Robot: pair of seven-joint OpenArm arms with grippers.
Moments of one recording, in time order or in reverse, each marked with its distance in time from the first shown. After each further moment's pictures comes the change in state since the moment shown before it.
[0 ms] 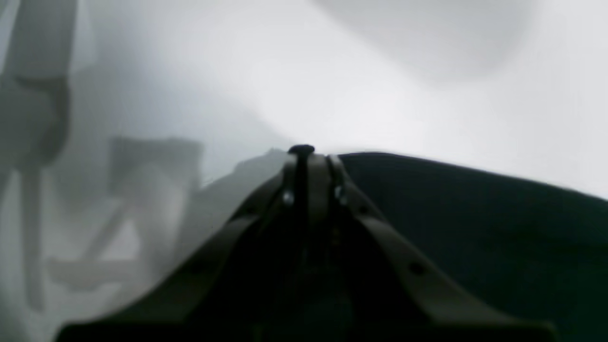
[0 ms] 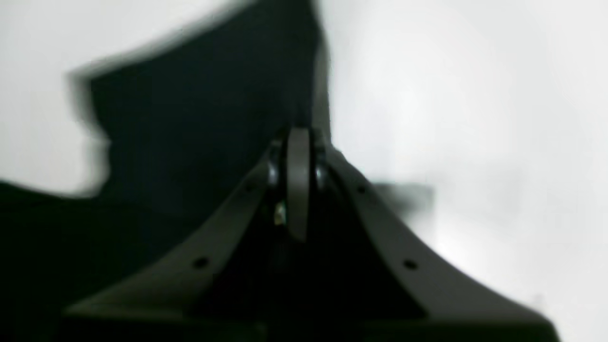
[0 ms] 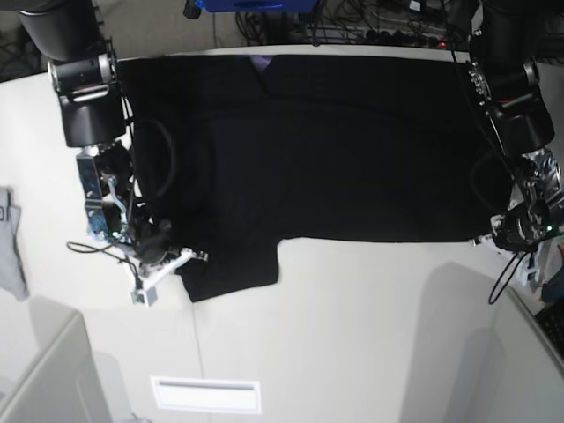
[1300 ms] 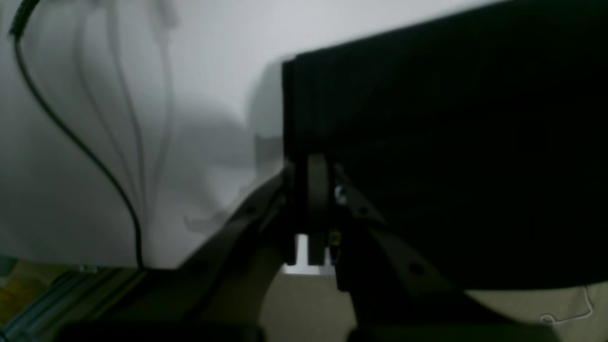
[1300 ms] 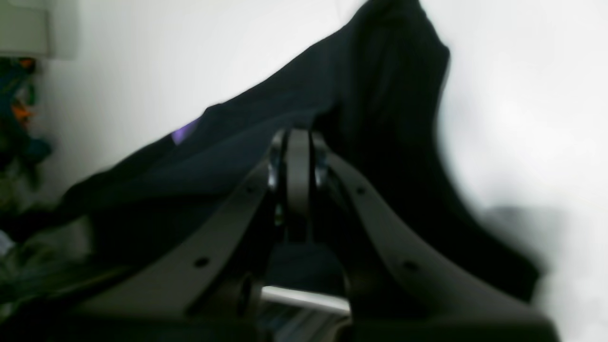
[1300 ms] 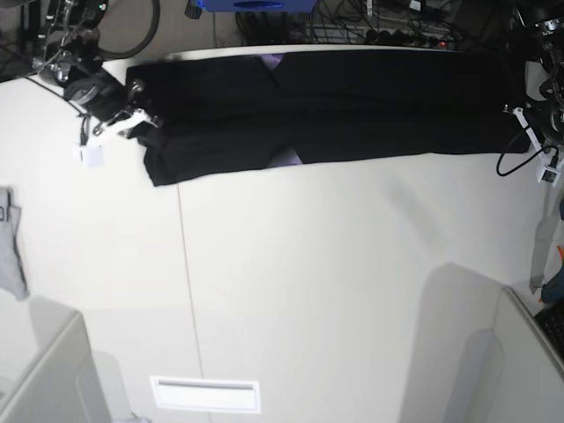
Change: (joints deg) left arm 40.4 -6.6 -11.5 39.8 -3.3 -16.0 15.2; right arm -48.5 -5.4 30.6 49.5 18.7 0.3 -18.8
